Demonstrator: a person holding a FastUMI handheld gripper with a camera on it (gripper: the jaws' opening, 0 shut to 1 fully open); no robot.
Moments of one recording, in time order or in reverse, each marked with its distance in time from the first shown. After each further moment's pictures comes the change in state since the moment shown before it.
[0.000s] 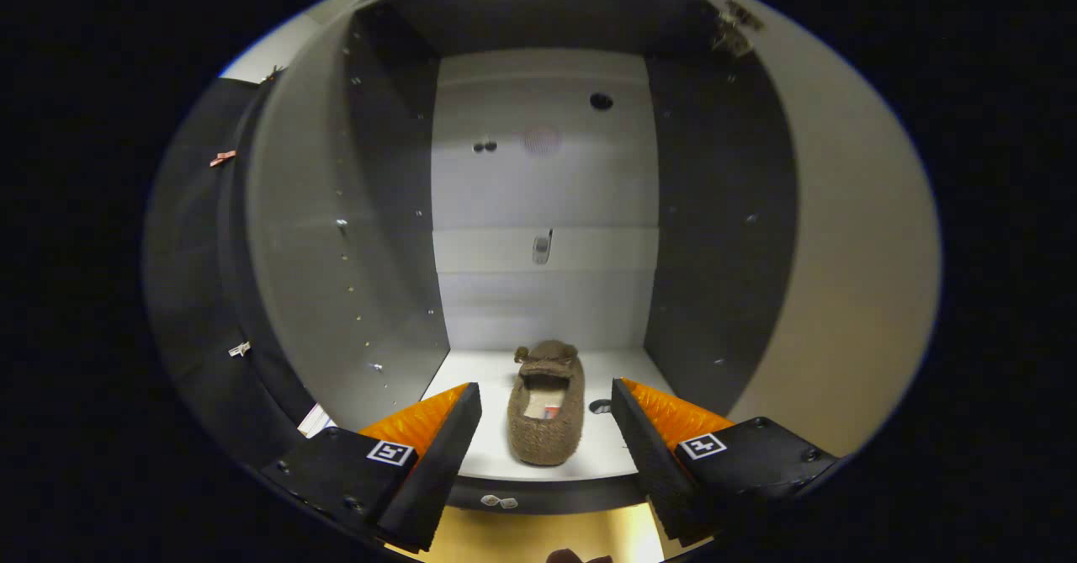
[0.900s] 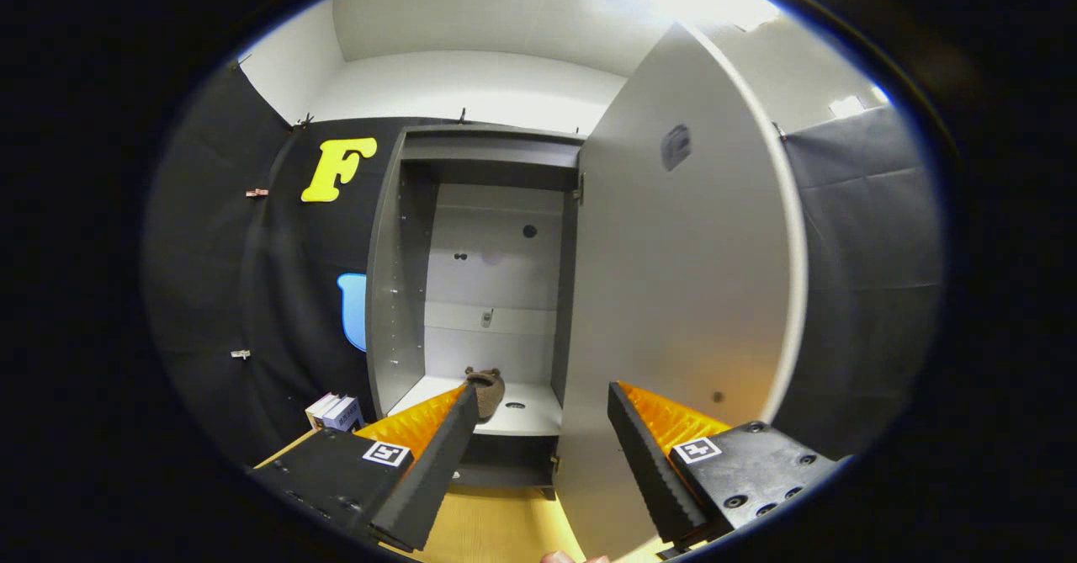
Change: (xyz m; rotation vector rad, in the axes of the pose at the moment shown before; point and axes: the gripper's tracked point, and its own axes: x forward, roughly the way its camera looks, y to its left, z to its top) arm -0.285 -0.086 0.025 -0.042 -0.281 -0.121
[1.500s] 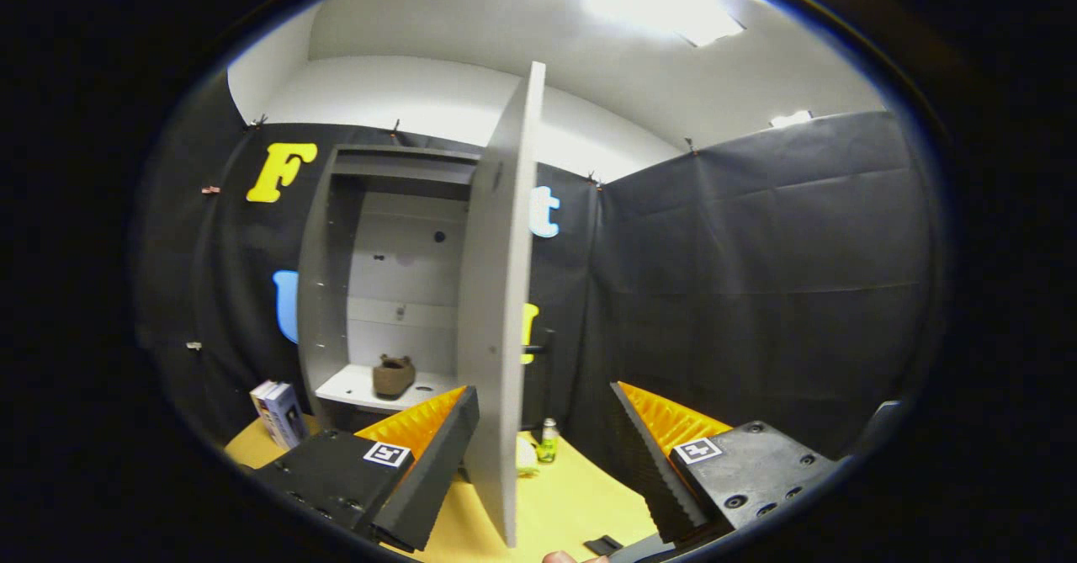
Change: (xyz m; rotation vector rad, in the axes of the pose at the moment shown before) arm -0.092 -0.144 0.001 -0.048 -0.018 -0.285
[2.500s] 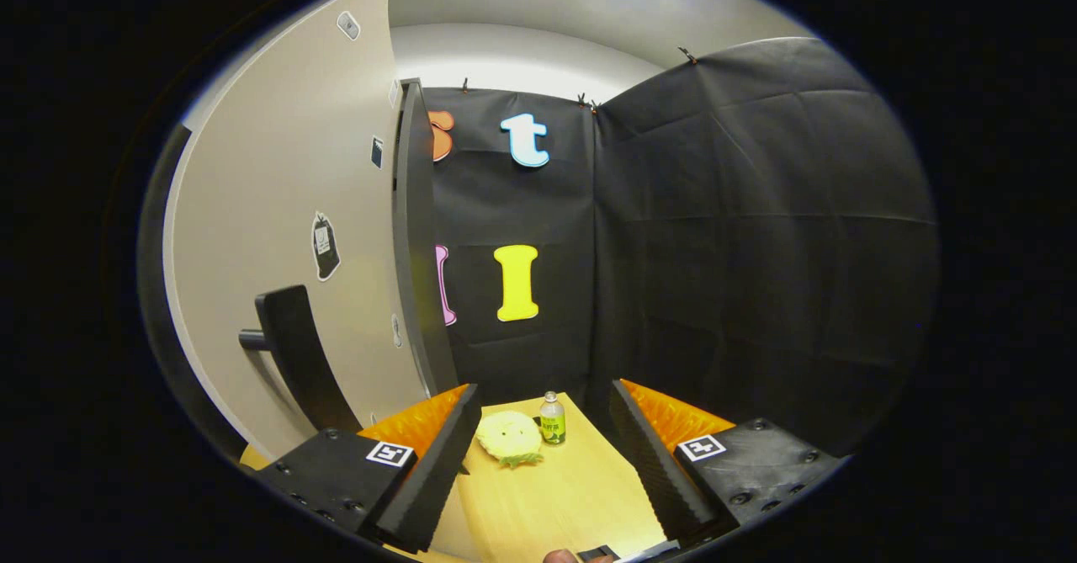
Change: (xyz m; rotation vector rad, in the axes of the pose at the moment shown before) arm 0.171 -0.036 -0.080 0.133 0.217 0.135
